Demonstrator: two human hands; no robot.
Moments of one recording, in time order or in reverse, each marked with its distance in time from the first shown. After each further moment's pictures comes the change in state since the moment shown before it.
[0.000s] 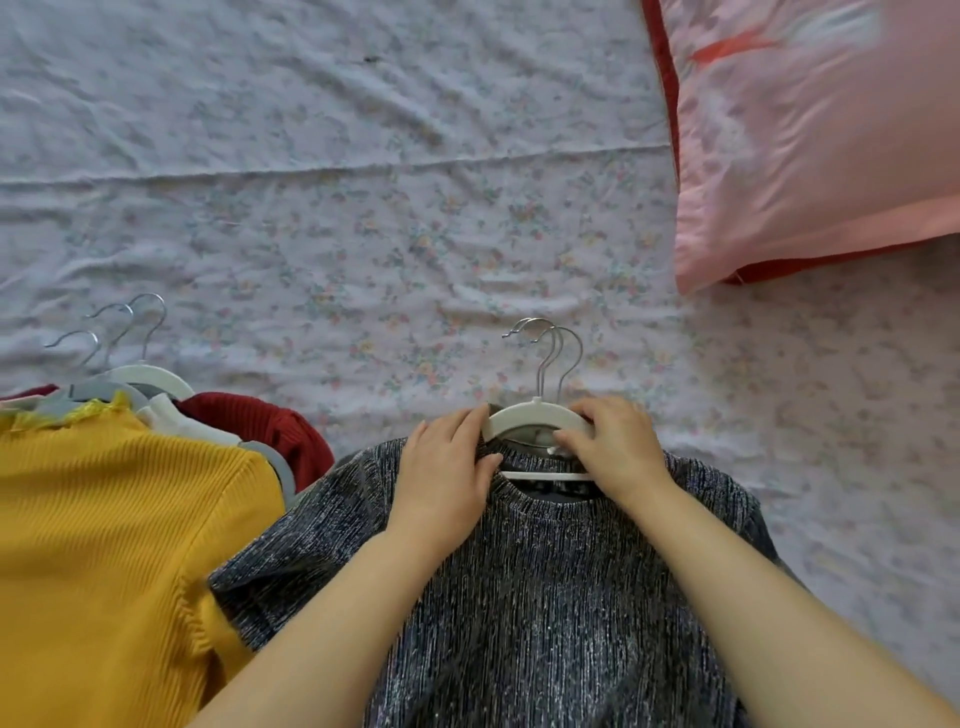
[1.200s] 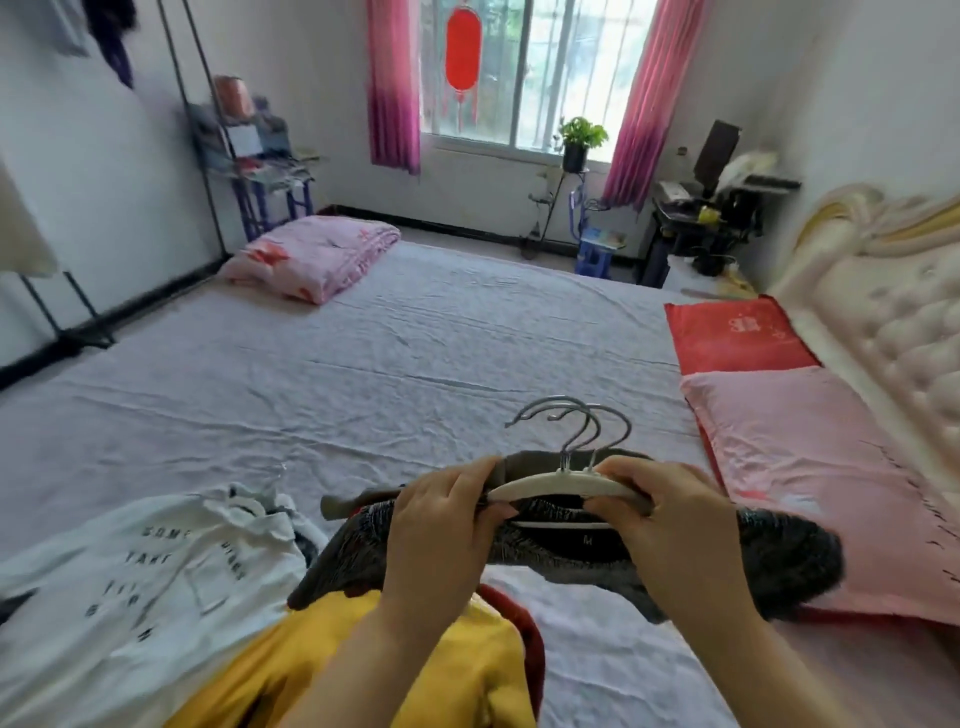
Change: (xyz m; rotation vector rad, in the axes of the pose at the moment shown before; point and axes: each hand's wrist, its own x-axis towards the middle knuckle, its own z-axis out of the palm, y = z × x) left_hand -0.343 -0.004 -0.409 -0.011 0.995 0.261; right_hand -0.370 -0.404 -0.215 0.086 0.777 -0.830
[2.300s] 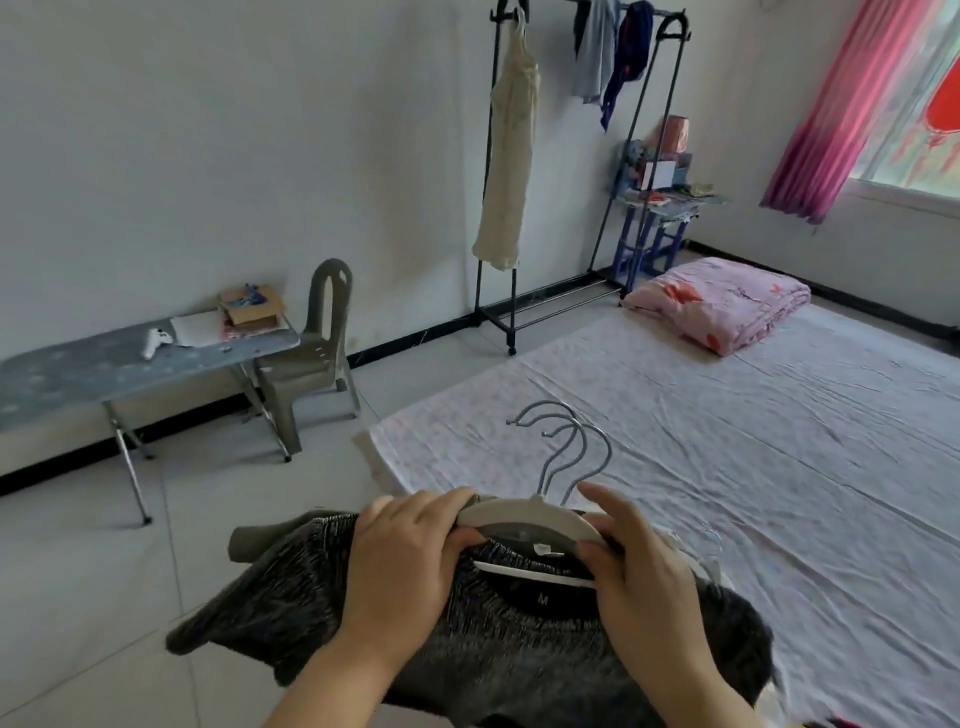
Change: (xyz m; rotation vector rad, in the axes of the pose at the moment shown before) left_hand -0.206 -0.423 -0.493 0.530 0.236 -0.395; right_hand -0.093 -0.576 0.337 0.585 -0.572 -0.292
